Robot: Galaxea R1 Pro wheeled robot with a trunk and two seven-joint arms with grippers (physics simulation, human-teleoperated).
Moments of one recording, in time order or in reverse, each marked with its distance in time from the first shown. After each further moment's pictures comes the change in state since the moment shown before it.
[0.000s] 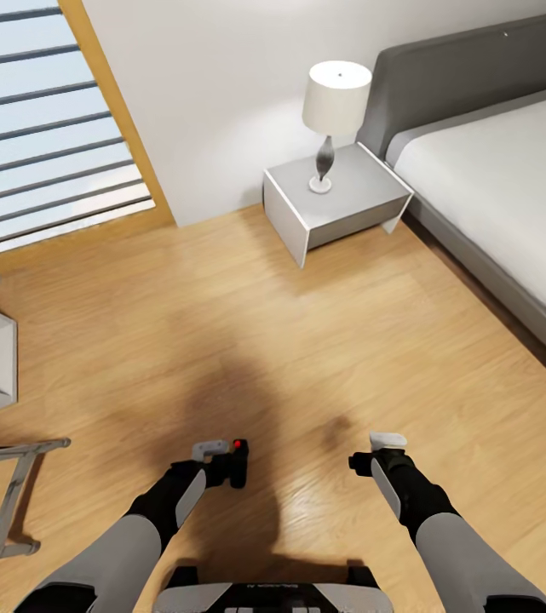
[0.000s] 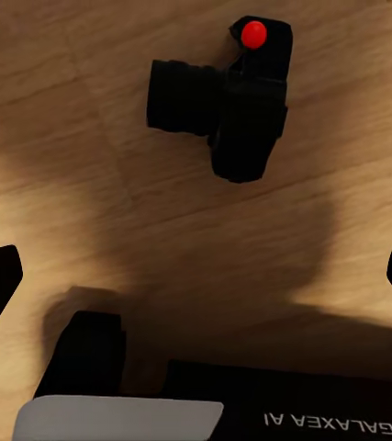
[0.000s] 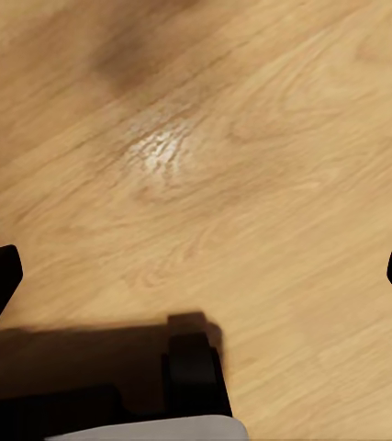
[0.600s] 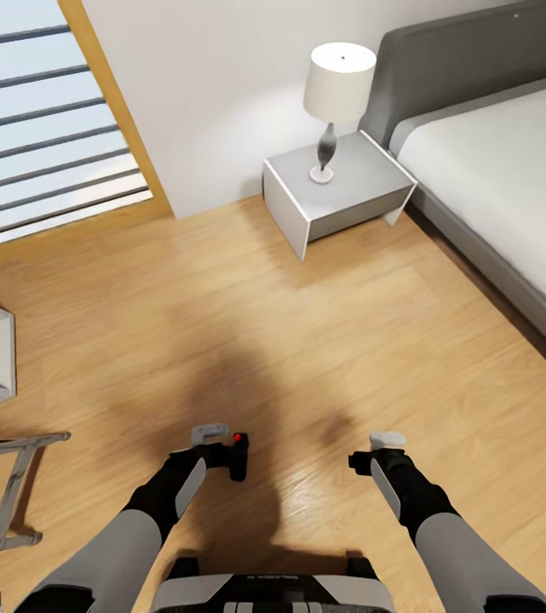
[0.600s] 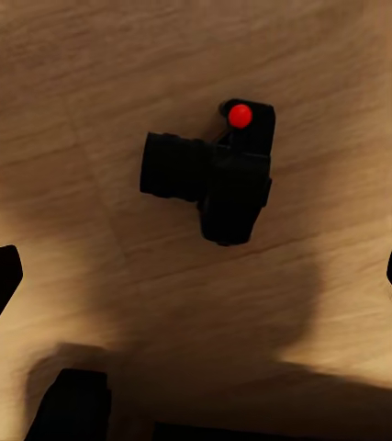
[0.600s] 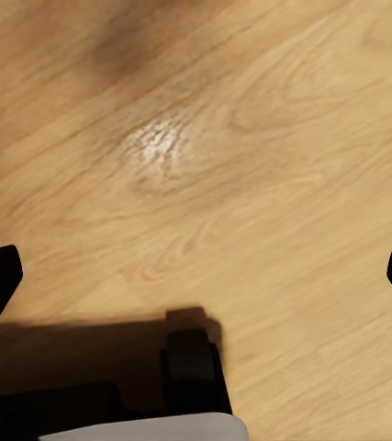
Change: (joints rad) left arm 0.000 -0.001 0.001 -0.085 0.003 -0.058 -0.004; right arm 0.000 0.000 0.003 0.000 0.001 -0.014 -0.001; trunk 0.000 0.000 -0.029
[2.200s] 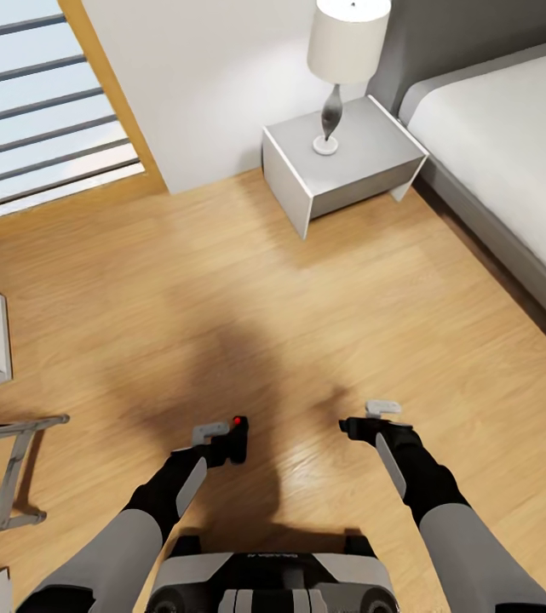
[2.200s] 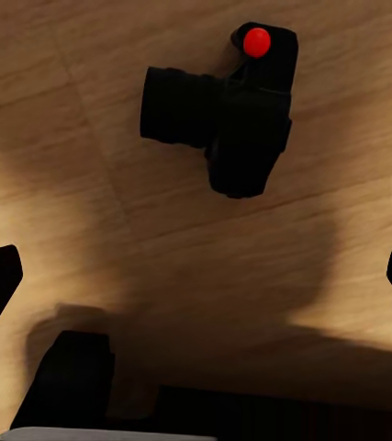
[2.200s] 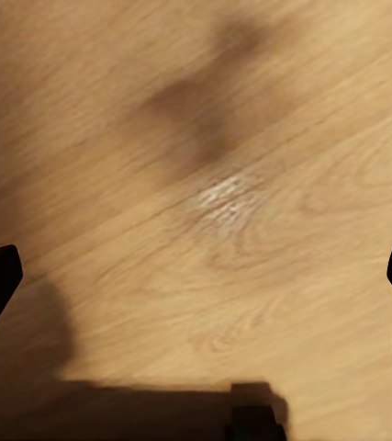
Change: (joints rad) left arm 0.000 -0.004 0.001 -0.008 -0.002 0.020 0.005; right arm 0.000 -0.007 -0.011 -0.214 -0.014 0.010 0.163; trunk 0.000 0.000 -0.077
